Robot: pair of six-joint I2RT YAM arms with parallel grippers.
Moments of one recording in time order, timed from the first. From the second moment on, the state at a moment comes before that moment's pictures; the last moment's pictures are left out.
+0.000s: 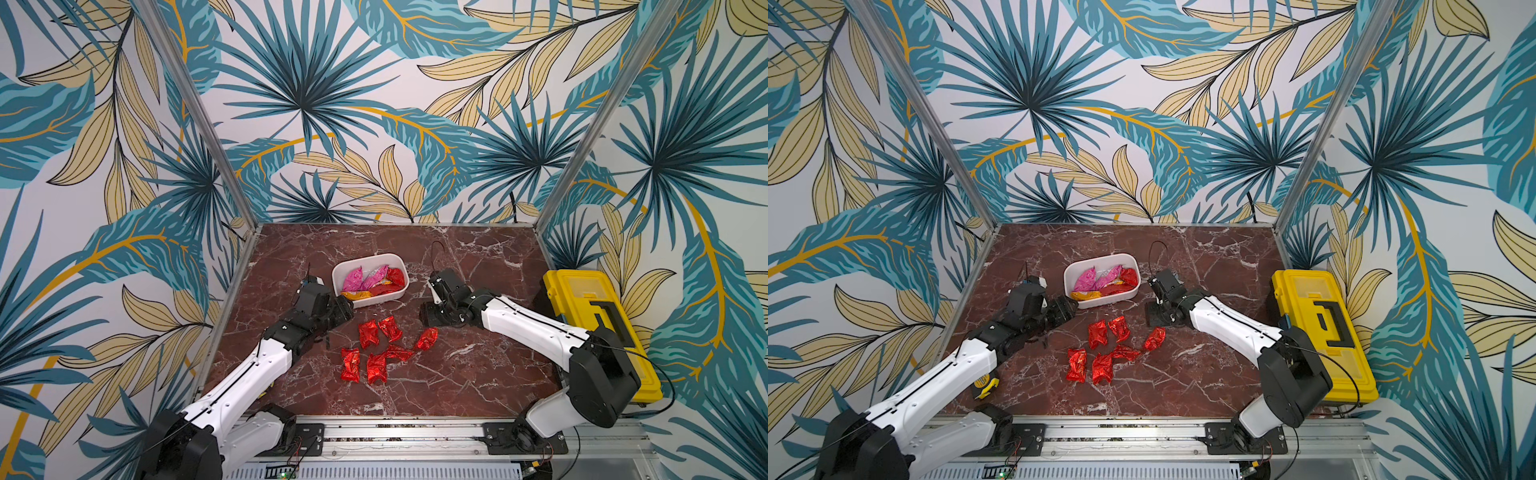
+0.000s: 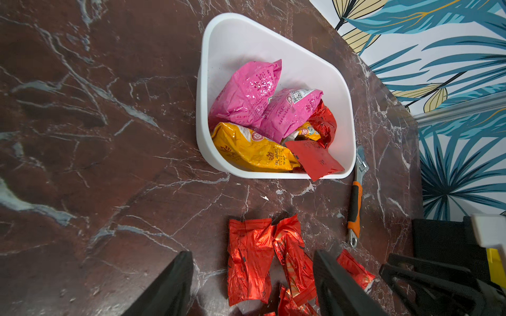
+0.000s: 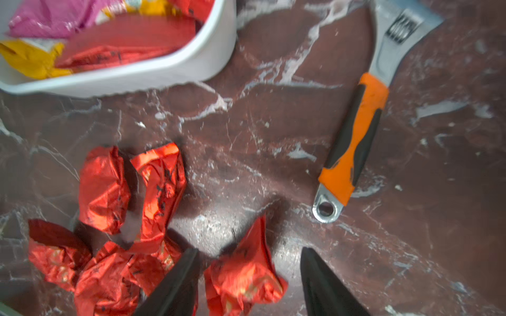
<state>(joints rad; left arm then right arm) -0.39 1.07 0.67 -0.32 0.02 -0.84 0.62 1.54 1.06 -0.55 0.04 0.52</state>
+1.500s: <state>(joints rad) -0.38 0.99 0.67 -0.36 0.01 -0.84 0.60 2.08 1.56 -0.39 -0.06 0.98</state>
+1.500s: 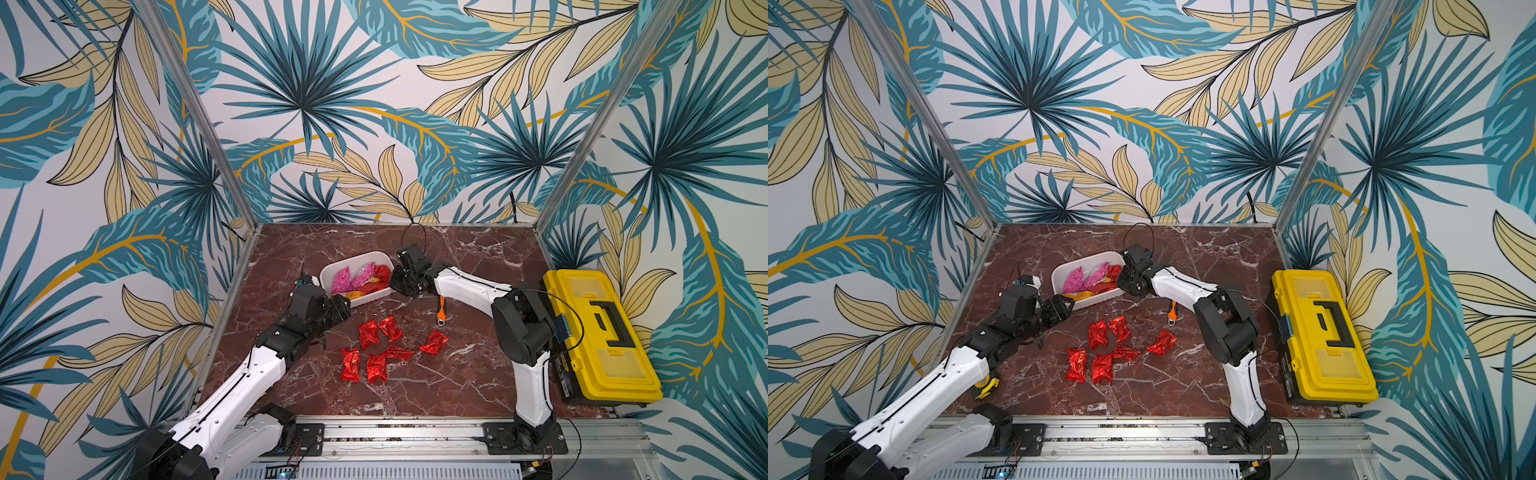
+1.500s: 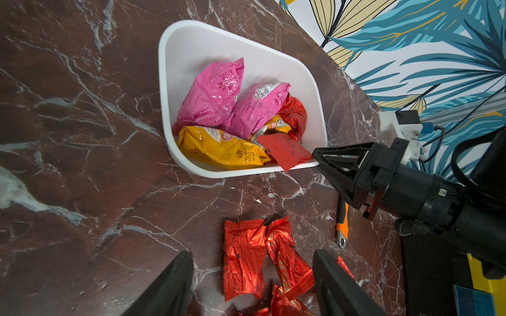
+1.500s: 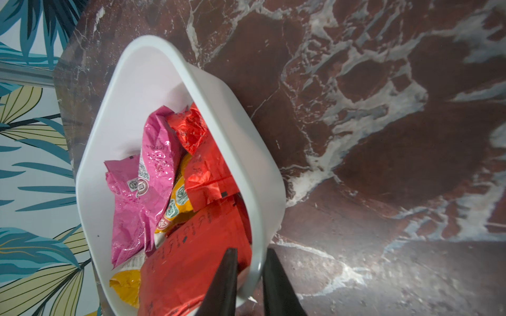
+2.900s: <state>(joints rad) -0.26 1.63 1.11 -0.46 0.08 -0.50 0.61 1.85 1.41 -0.32 -0.09 0.77</state>
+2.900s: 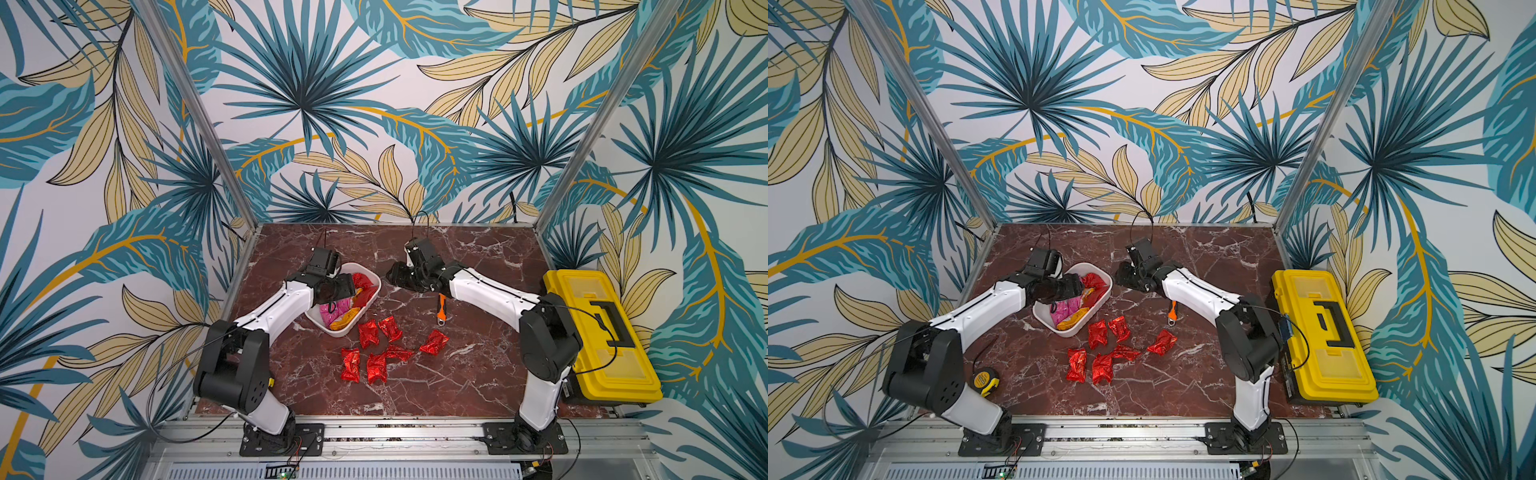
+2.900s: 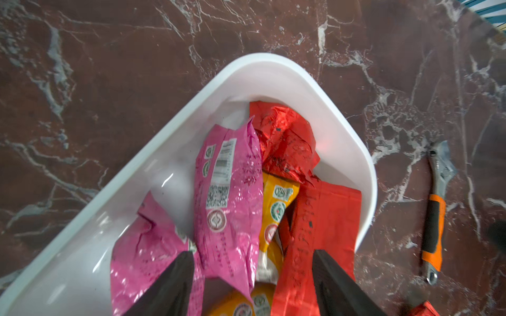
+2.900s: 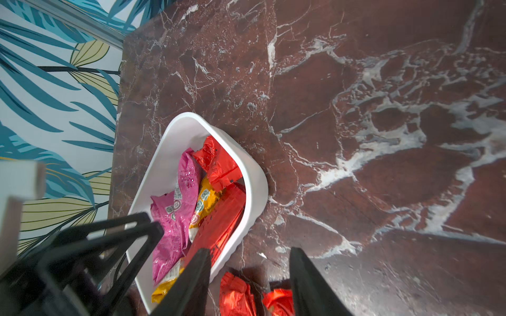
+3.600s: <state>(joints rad) -0.26 1.87 1.27 -0.50 0.00 -0.39 0.61 1.68 1.19 -0.19 -0.09 0.82</state>
